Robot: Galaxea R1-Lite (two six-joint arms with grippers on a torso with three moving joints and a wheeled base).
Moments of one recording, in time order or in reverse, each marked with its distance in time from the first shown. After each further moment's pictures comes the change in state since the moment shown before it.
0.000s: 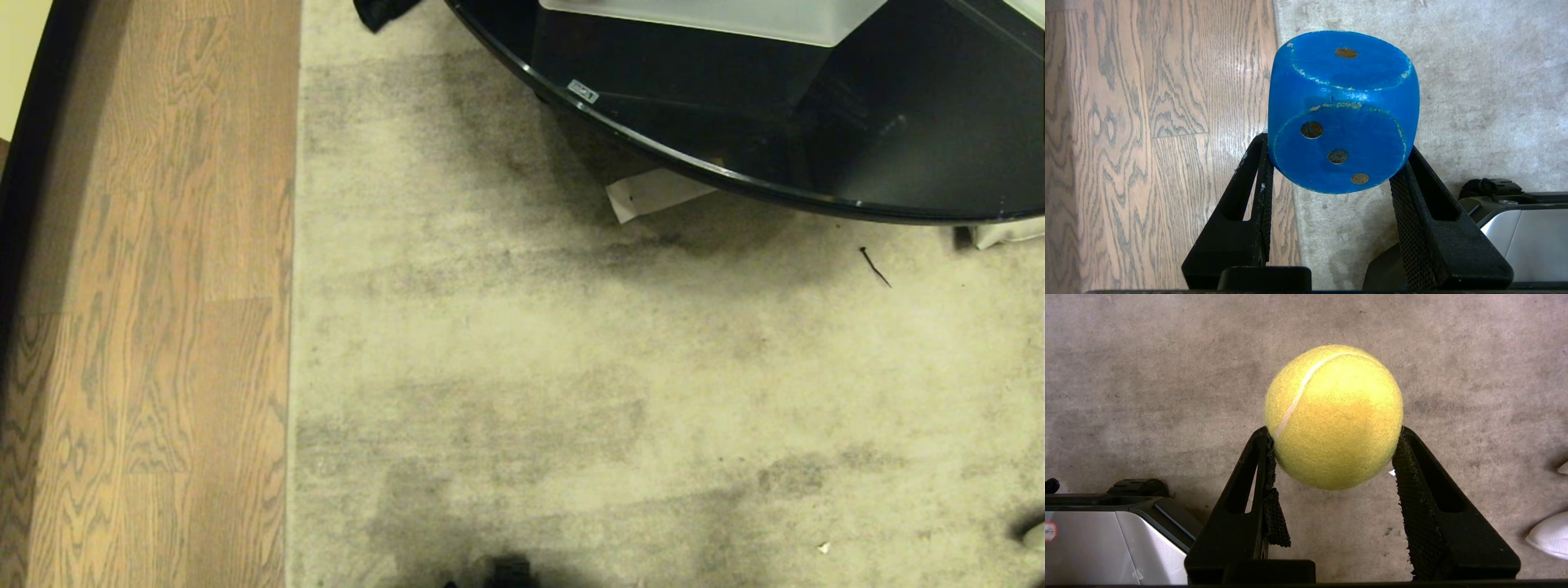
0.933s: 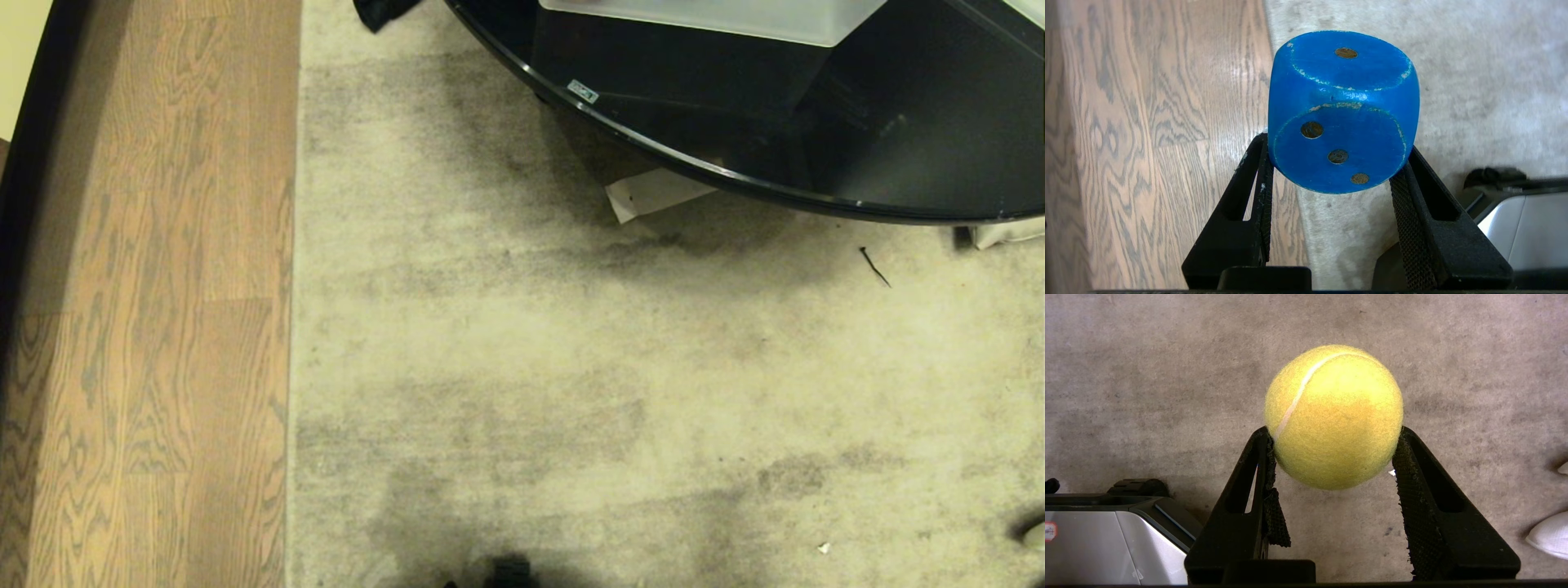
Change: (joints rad) left arm 0.000 0.001 0.000 0.003 -0.031 0.059; right arm 0.000 0.000 0.000 0.000 0.000 0.000
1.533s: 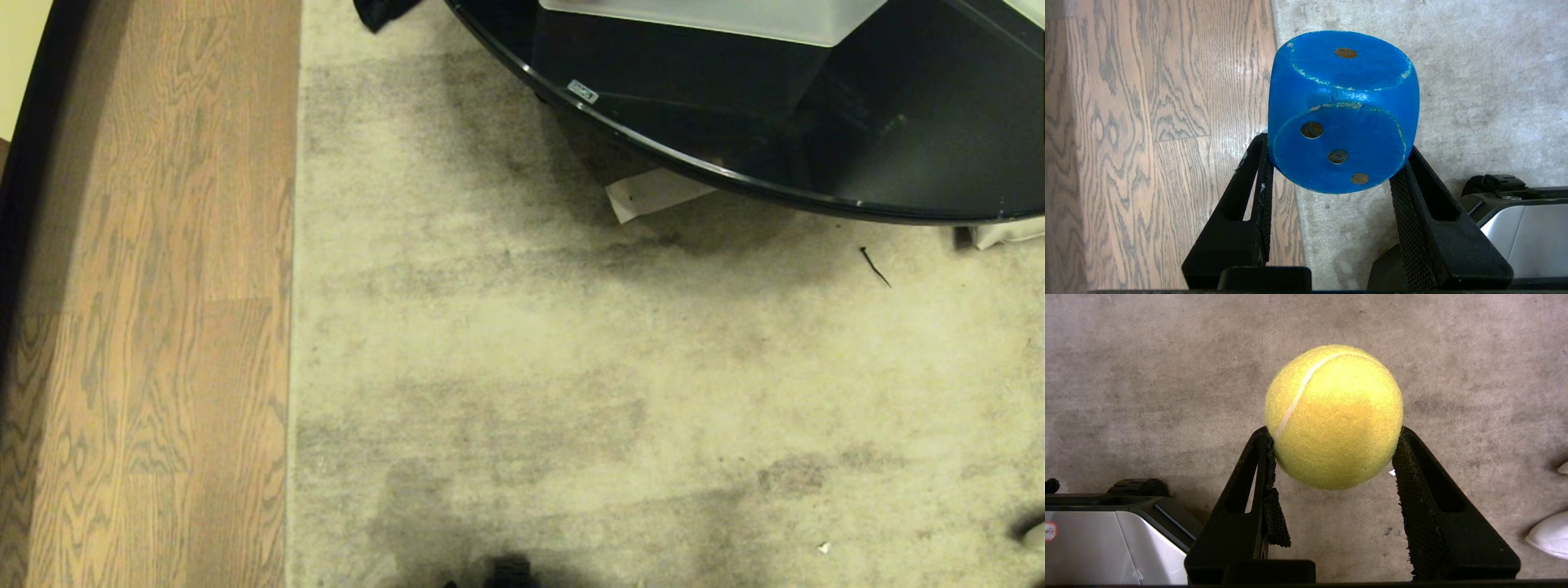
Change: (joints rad) left arm 0.000 0.000 0.000 -0.003 0.023 -0.035; right arm 0.000 0.000 0.000 0.000 0.000 0.000
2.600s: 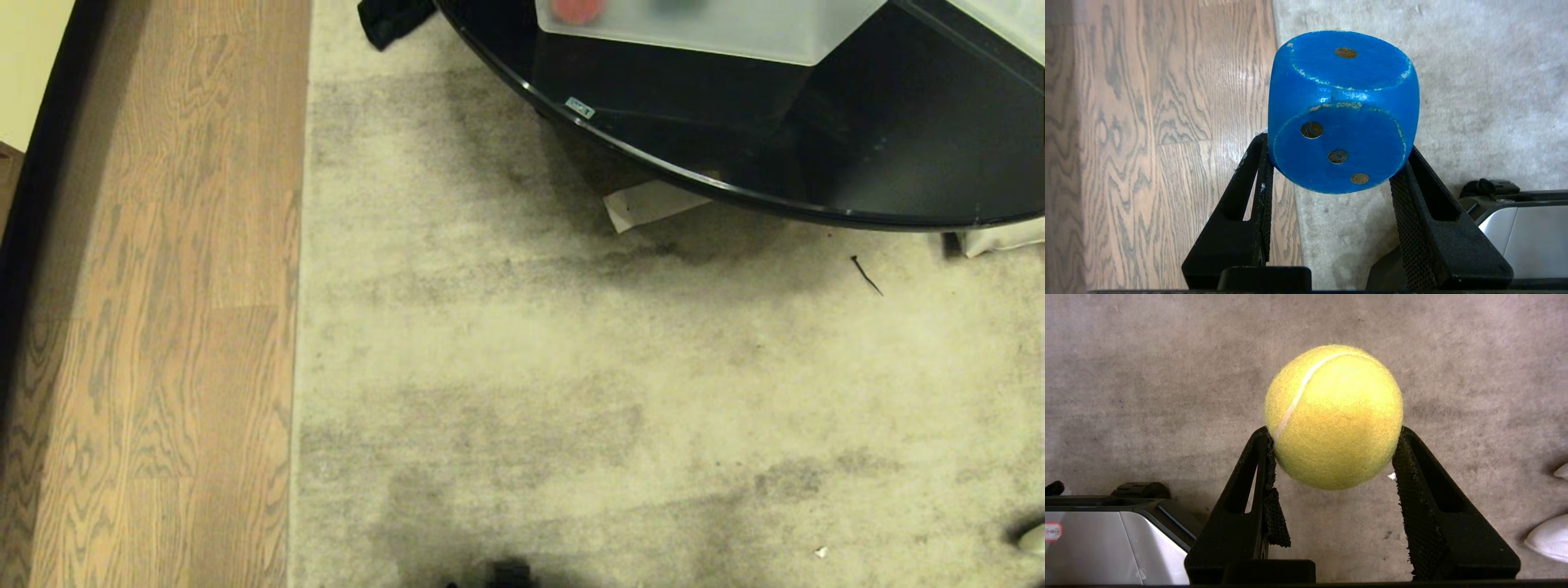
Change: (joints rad) left arm 0.000 0.000 0.000 0.001 0.002 -0.009; right arm 0.000 0.000 0.000 0.000 0.000 0.000
